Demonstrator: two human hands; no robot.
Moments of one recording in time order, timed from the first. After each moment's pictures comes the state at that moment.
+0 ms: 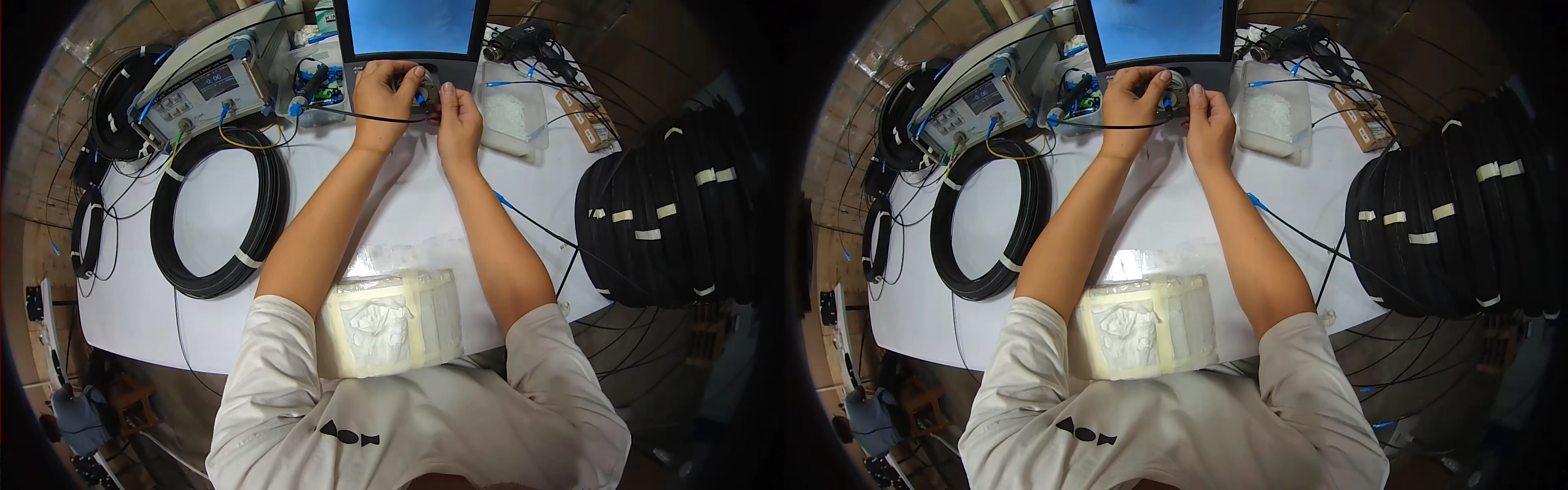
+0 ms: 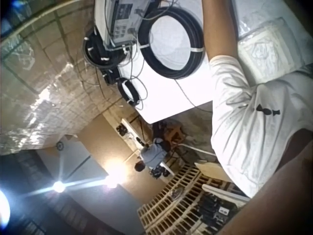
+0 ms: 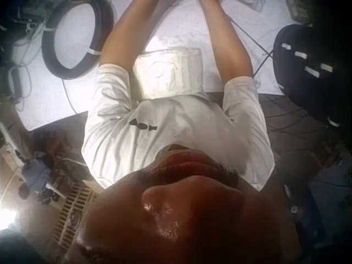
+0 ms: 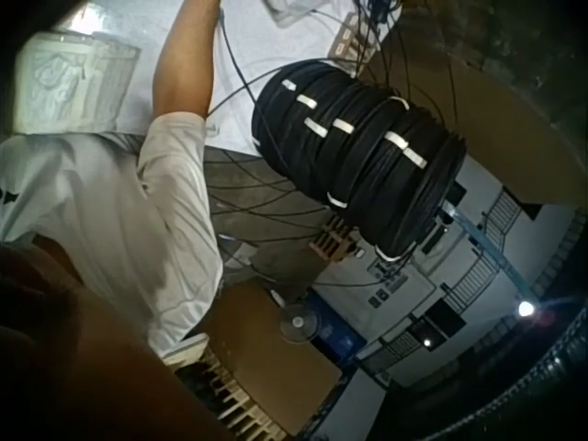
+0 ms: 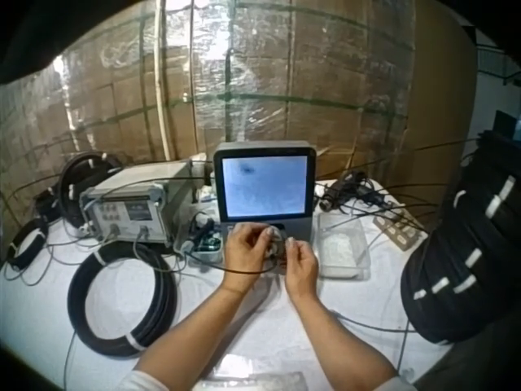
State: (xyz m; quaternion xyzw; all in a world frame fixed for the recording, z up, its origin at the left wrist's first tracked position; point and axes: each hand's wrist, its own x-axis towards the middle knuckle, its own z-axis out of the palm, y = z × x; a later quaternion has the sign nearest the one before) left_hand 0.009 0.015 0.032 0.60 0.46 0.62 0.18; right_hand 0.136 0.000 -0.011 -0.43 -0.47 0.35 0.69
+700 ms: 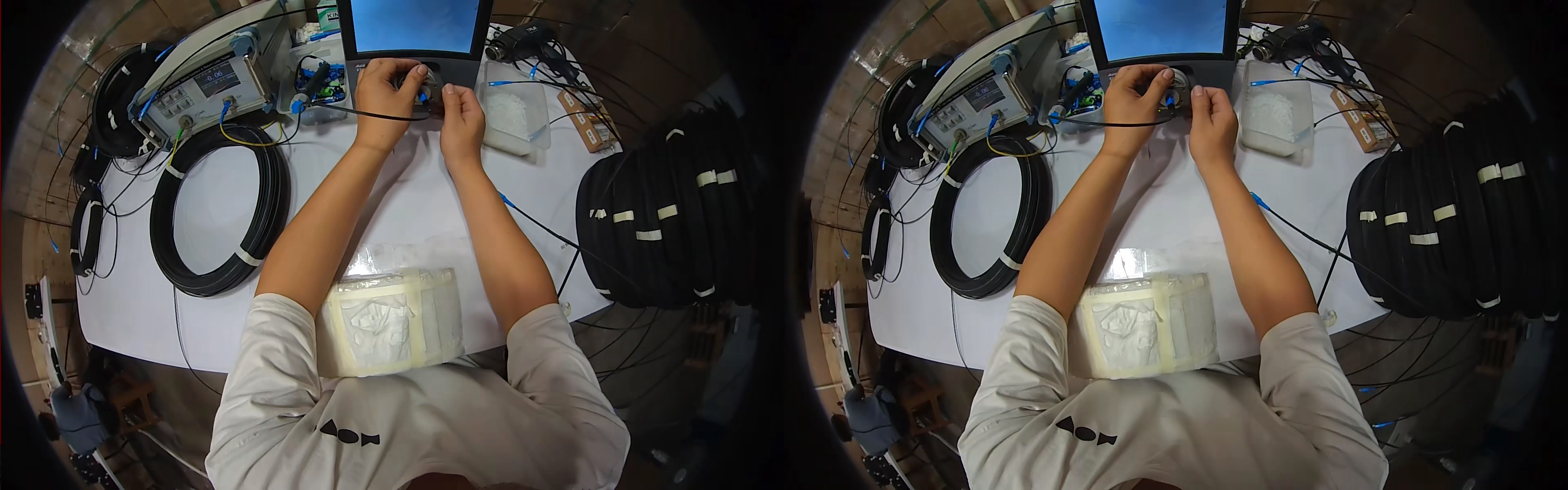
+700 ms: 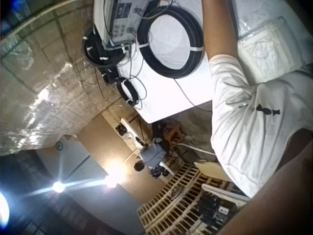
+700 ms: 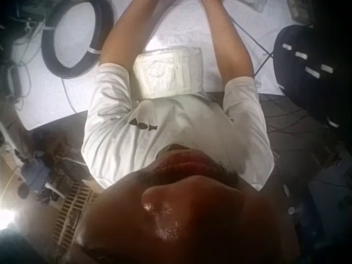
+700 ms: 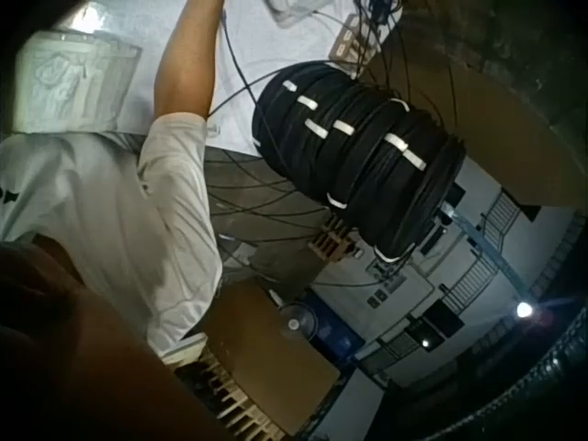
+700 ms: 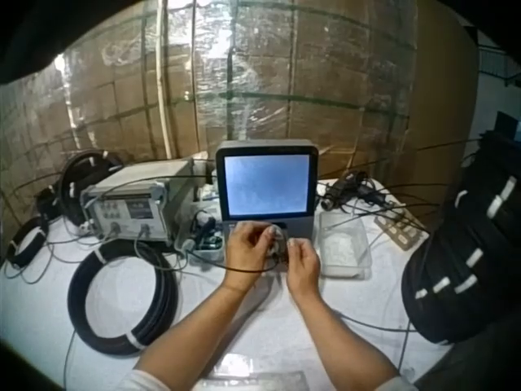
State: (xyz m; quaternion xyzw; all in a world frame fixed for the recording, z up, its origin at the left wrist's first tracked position) left_hand 0.011 0.013 0.034 0.61 0.46 0.62 0.18; right_hand 0.141 0.005 -0.016 -0.44 -0.49 0.34 0.67
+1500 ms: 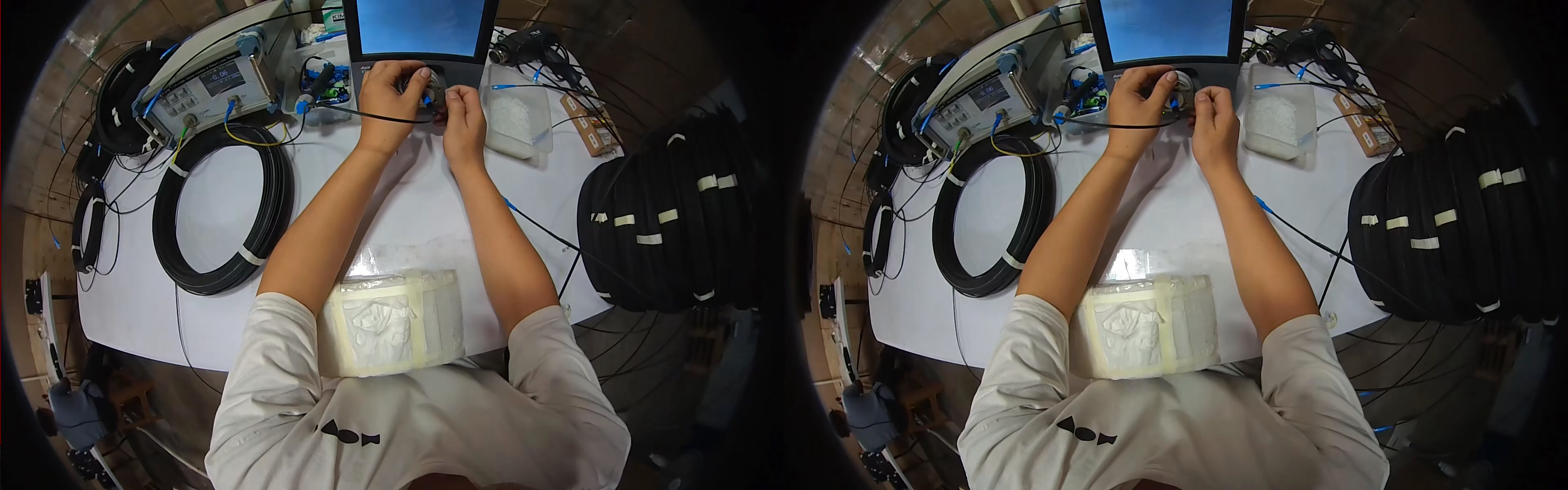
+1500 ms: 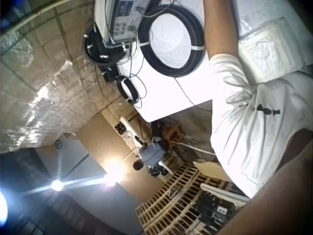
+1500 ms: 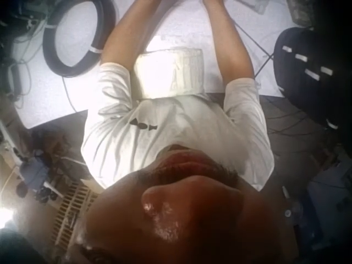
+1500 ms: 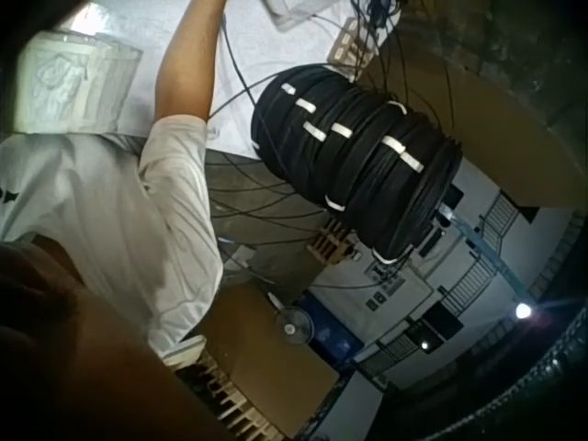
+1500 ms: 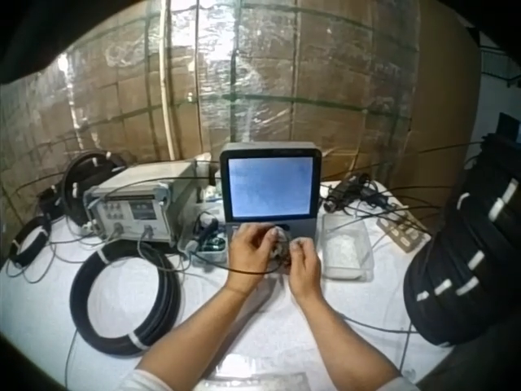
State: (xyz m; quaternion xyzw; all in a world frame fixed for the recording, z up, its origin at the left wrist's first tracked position) left_hand 0.006 0.014 0.030 0.64 0.45 0.61 0.14; right_hand 0.135 -0.002 0.001 -0.42 -0.50 0.33 0.68
